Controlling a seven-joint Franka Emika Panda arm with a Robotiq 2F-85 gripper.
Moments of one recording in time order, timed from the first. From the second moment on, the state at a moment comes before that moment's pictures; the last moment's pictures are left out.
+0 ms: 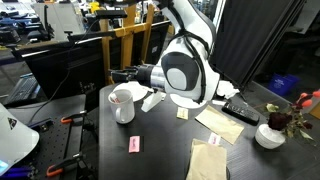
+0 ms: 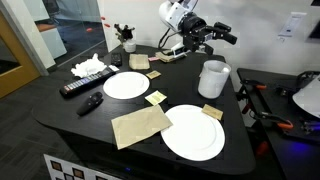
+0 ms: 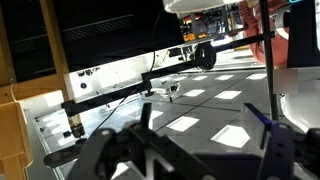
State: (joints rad) arm -0.23 0.60 -0.07 -1.84 0.67 1.10 -2.54
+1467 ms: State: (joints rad) arm -0.17 0.22 -0.08 -1.85 0.57 1.14 -2.31
